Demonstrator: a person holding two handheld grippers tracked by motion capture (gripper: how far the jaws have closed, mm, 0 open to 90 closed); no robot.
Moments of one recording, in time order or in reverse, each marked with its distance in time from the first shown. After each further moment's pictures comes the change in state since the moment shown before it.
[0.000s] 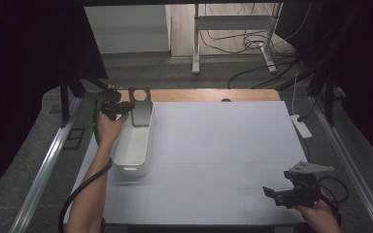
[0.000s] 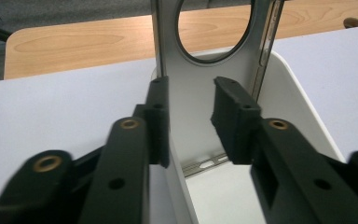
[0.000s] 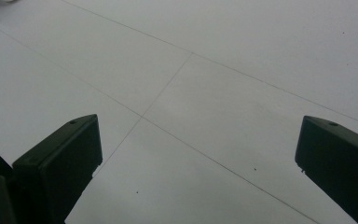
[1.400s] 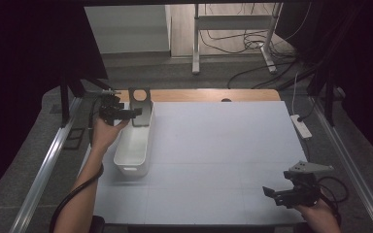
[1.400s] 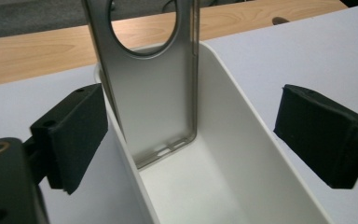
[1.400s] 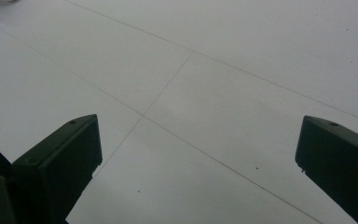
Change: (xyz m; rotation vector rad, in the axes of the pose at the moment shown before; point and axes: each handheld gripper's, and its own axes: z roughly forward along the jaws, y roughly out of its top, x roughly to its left) left arm -0.007 -0.014 -0.022 -0.035 -0.181 0.071; right arm -0.001 0.000 0.001 0.008 0.010 0.008
